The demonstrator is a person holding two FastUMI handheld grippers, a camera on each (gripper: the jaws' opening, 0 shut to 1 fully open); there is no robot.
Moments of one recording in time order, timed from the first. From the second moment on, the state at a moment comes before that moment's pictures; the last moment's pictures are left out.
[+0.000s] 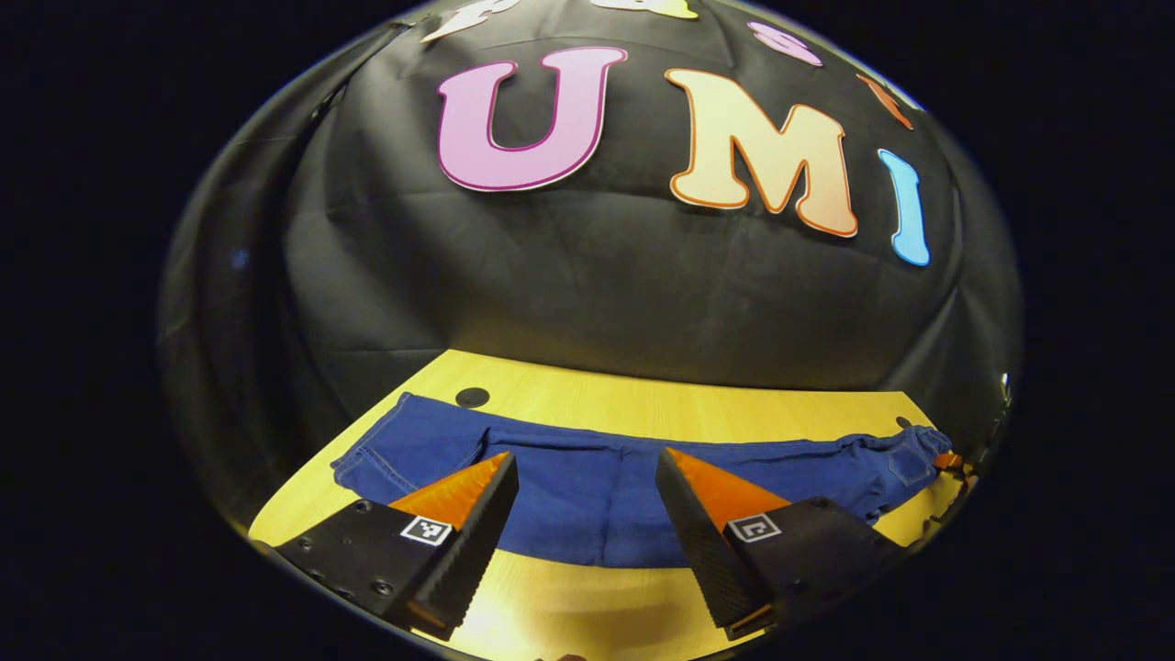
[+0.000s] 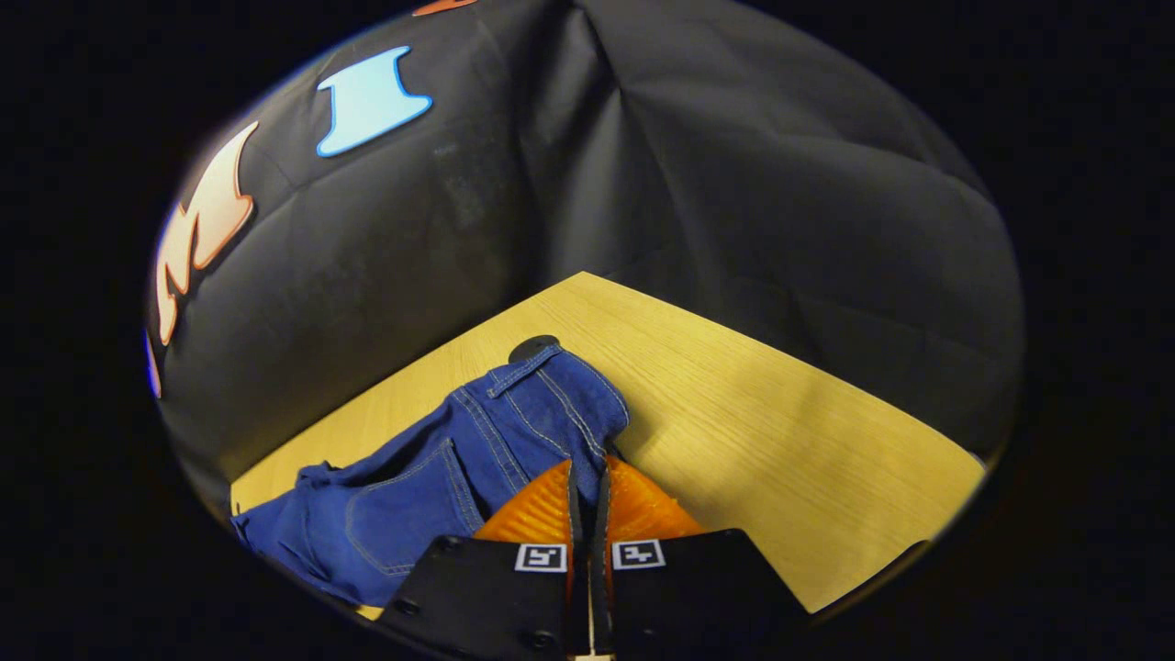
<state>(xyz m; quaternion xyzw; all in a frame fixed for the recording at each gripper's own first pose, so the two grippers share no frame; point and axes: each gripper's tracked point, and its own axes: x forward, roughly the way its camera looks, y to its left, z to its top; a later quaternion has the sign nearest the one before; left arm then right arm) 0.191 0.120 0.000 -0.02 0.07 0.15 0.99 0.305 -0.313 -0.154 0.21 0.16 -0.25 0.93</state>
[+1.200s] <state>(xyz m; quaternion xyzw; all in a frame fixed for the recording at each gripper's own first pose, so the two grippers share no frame) 0.167 0.189 -0.005 -0.10 0.04 0.09 0.99 0.312 0.135 -0.025 0.18 0.07 0.20 0.96</state>
